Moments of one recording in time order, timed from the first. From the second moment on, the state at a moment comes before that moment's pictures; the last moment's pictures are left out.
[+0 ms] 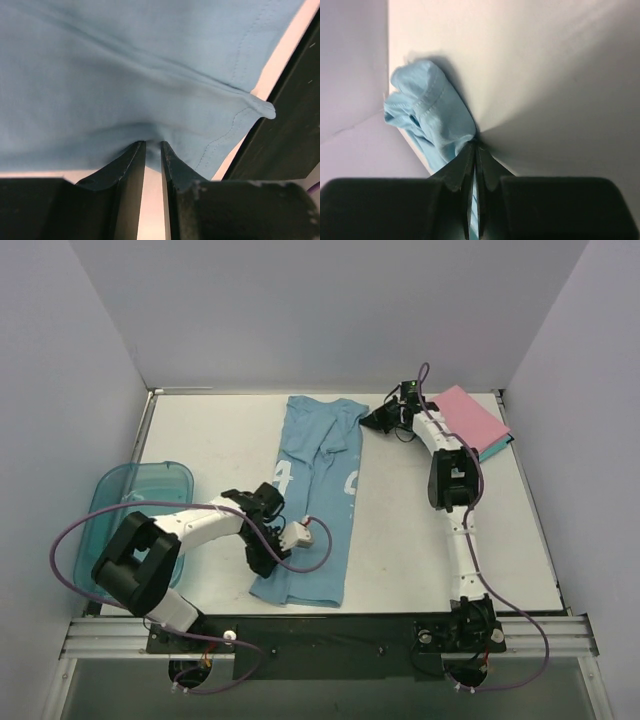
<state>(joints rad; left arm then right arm) -0.56 1.52 0.81 -0.81 0.38 0.65 0.12 2.72 2.34 -0.46 -0.45 1.14</state>
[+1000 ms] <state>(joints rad) -0.69 0.88 0.56 -0.90 0.47 1.29 0.57 1.36 0.73 -0.75 -0.36 0.77</state>
